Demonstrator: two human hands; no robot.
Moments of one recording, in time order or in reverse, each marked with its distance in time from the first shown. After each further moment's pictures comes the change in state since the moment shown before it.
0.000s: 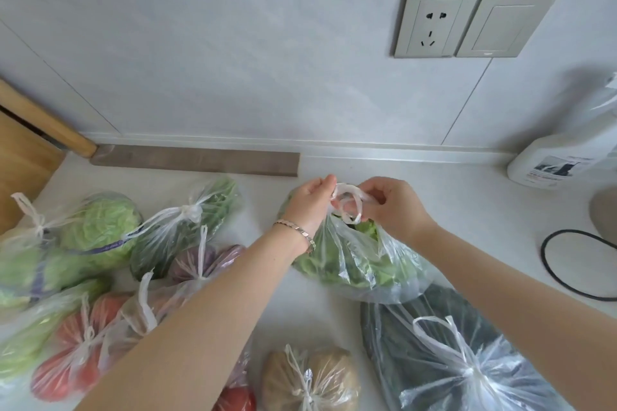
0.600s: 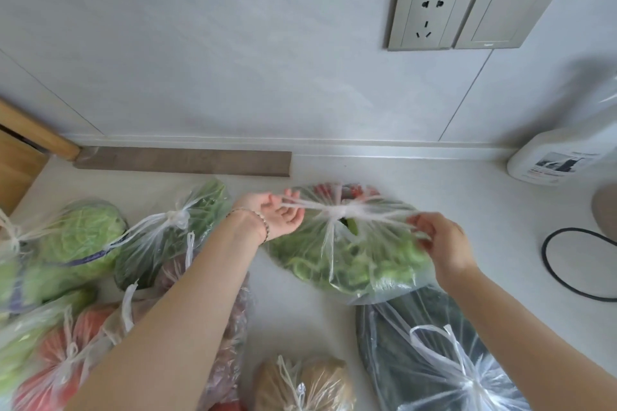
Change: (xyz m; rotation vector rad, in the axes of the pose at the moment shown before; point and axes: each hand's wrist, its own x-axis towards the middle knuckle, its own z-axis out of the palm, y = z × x) left_hand 0.026 -0.005 -0.051 -1.003 0.165 -0.748; right_hand -0.021 0.072 -0.028 0.461 0.396 0.437
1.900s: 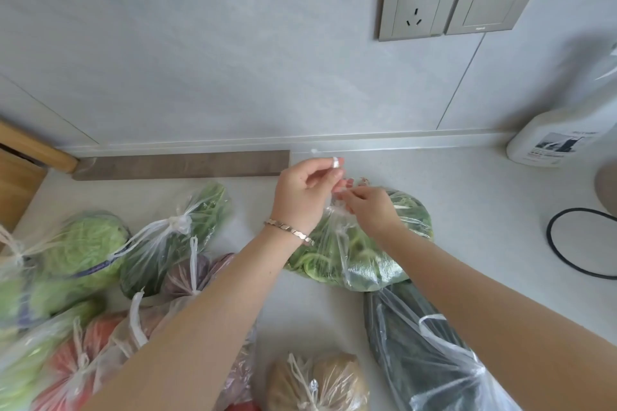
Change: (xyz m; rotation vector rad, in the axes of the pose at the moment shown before) left_hand -0.030 -0.049 0.039 0.994 -0.271 1.102; right_hand 0.008 -0.016 0.085 -0.430 -0.263 -0.256
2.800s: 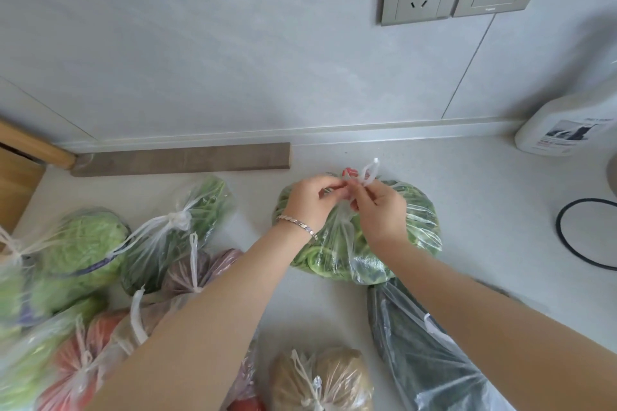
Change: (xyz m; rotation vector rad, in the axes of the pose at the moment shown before) left_hand 0.013 -0.048 0.008 0.399 -0.197 -0.049; right_hand -0.006 0.019 0.014 0.150 0.326 -0.149
